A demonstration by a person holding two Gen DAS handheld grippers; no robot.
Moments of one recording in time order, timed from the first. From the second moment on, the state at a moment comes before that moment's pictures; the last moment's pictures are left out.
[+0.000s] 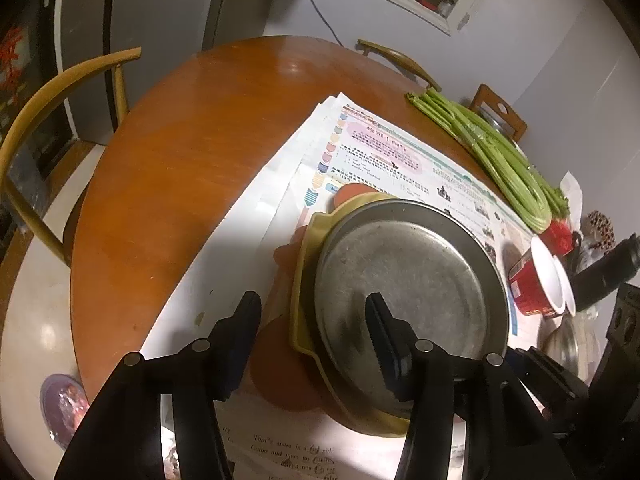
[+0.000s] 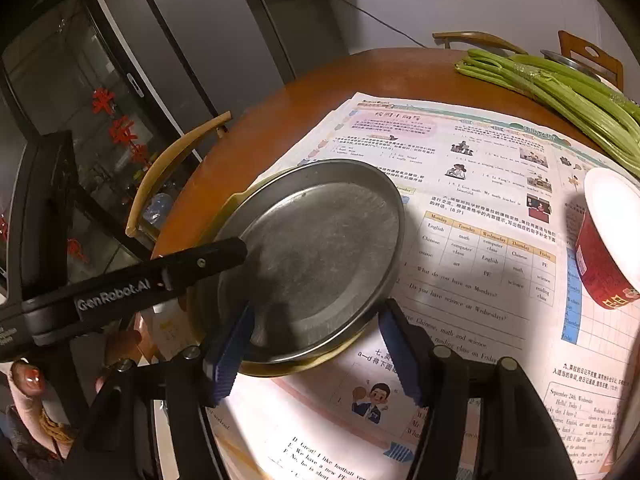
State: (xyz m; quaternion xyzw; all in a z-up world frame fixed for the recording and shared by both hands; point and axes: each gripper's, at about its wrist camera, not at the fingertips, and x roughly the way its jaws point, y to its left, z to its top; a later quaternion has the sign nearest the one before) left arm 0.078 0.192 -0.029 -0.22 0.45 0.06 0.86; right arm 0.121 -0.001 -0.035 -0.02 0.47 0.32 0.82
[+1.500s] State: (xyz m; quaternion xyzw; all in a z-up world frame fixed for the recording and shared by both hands) left arm 0.173 0.117 -0.029 -0.13 0.48 0.00 0.86; right arm 0.169 -0.055 -0.035 0.01 0.45 0.25 0.86
